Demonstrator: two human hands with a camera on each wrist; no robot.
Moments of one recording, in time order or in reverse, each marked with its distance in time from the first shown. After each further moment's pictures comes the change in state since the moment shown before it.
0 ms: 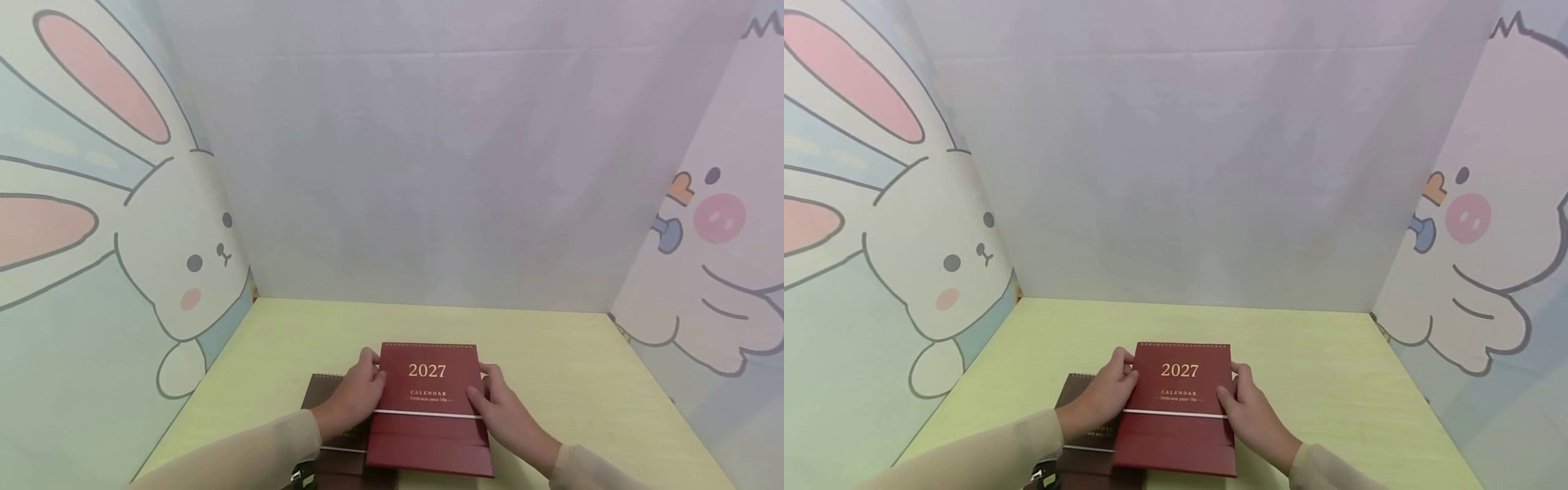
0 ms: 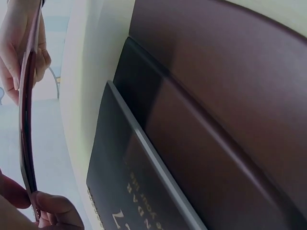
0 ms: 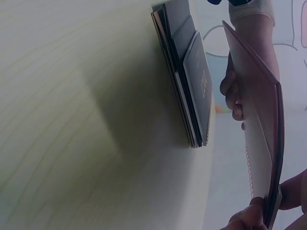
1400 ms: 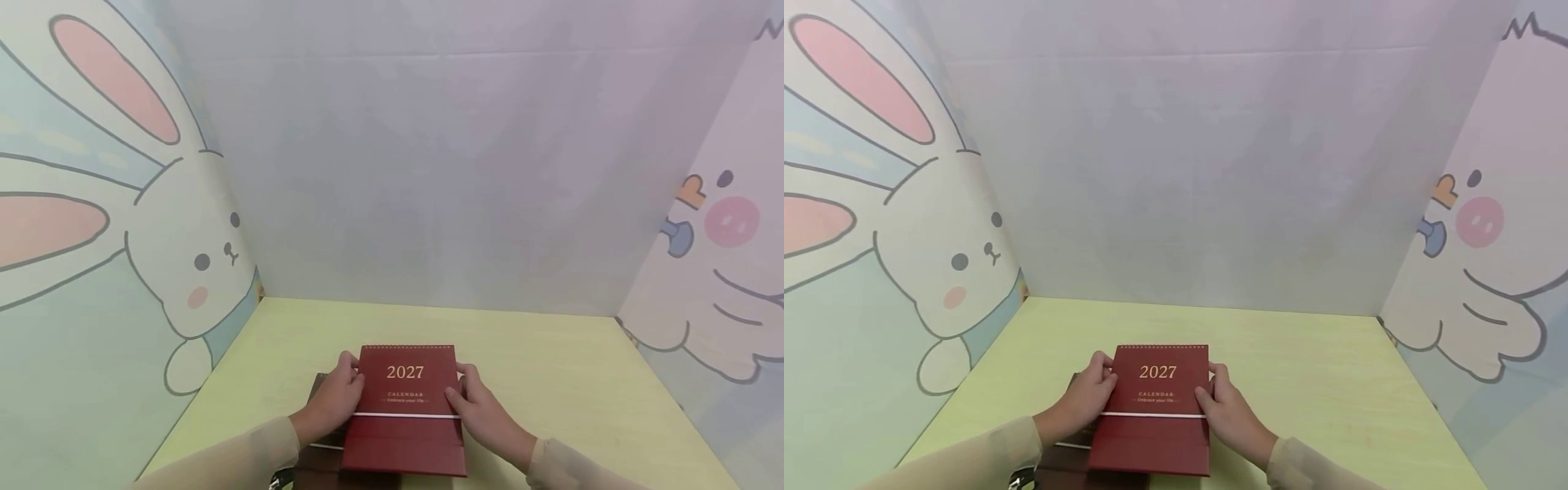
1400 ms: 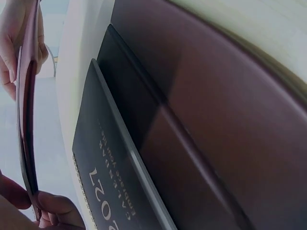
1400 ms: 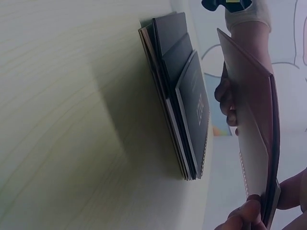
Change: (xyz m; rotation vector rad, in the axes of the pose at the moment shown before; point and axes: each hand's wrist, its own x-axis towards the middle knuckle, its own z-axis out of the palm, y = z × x) left_hand -0.019 -0.016 -0.030 0.007 0.074 -0.120; right_hand 0.014 -0.011 0.030 0.060 -0.143 -0.093
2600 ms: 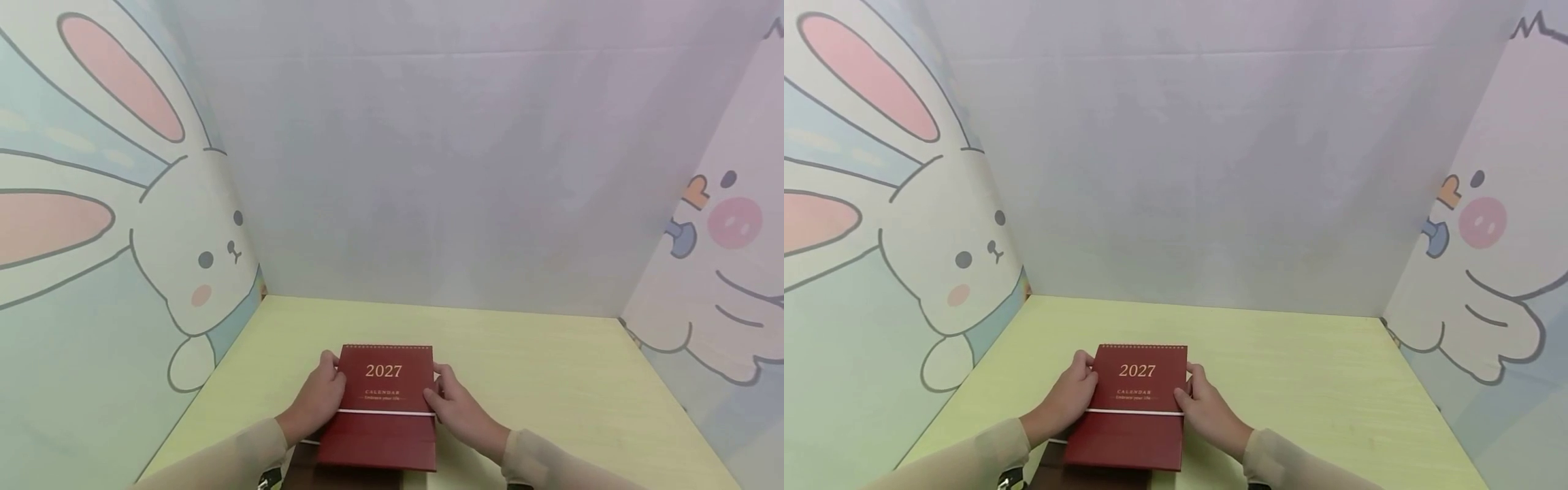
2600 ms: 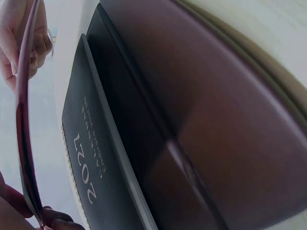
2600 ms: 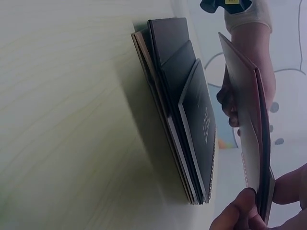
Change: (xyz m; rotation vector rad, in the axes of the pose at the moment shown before) left_hand -0.004 -0.019 -0.020 0.028 0.109 -0.085; right_hand 0.018 -0.004 0.032 0.068 -0.081 -0.013
